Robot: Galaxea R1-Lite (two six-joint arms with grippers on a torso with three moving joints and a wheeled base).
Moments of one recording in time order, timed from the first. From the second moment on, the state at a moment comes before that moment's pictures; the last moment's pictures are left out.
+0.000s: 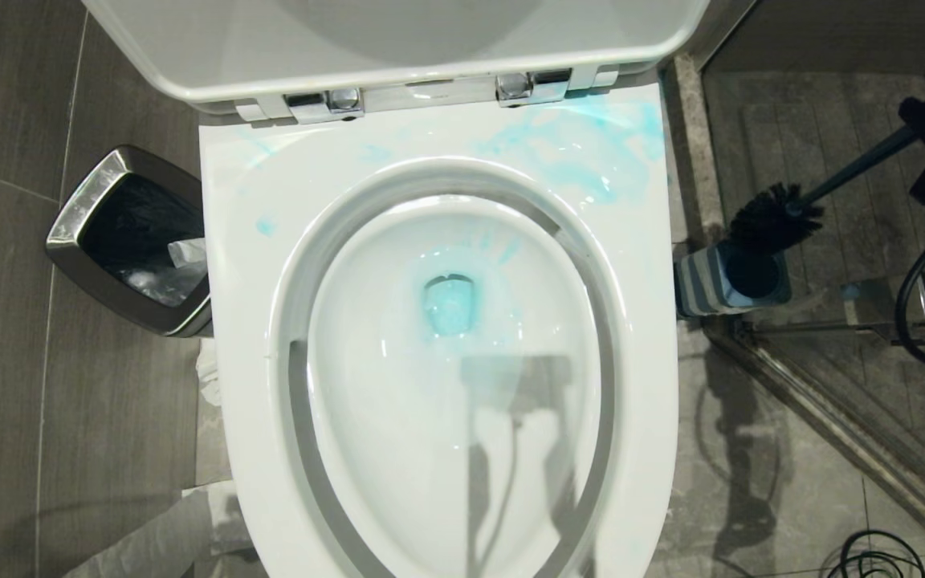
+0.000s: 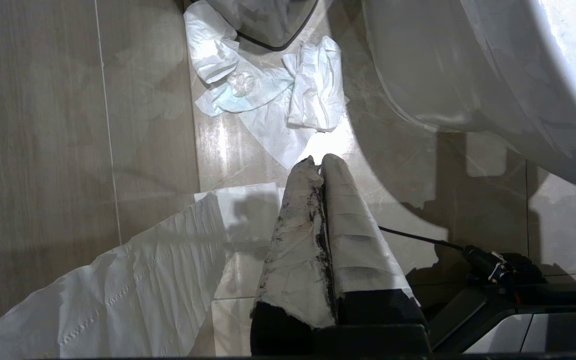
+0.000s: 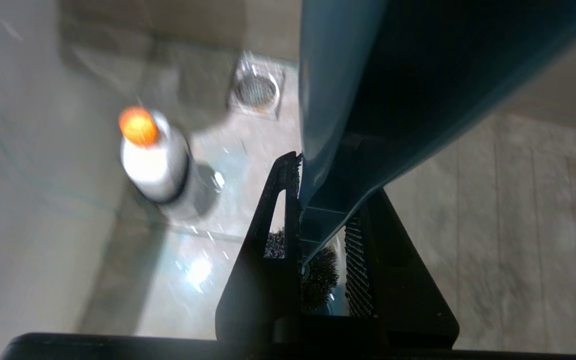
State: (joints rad) left arm 0.00 0.00 0.00 0.00 0.00 0.01; right arm -0.05 1.40 -0.90 -0.87 0.10 -0.16
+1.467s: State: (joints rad) left arm 0.00 0.00 0.00 0.00 0.00 0.00; right arm 0.16 1.27 -1.22 -0.36 -0.05 -0.18
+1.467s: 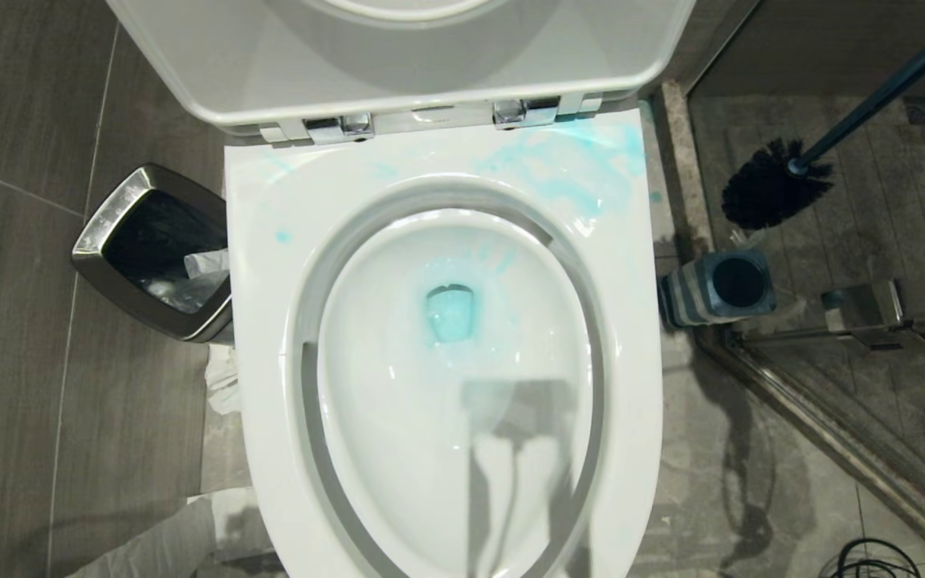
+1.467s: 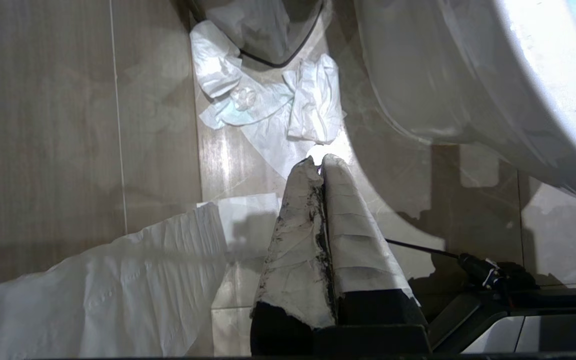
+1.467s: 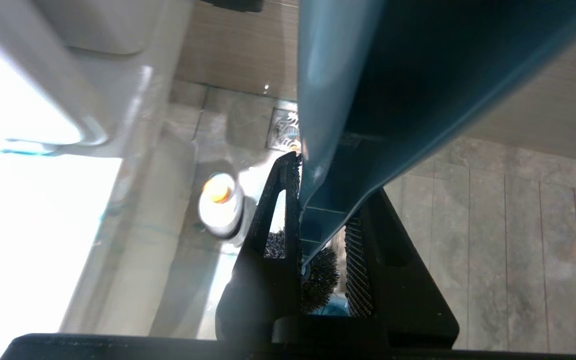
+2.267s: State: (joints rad) left arm 0.00 0.00 0.00 0.00 0.00 0.00; right arm 0.58 1.28 -1.41 -0.17 -0.31 -0.18
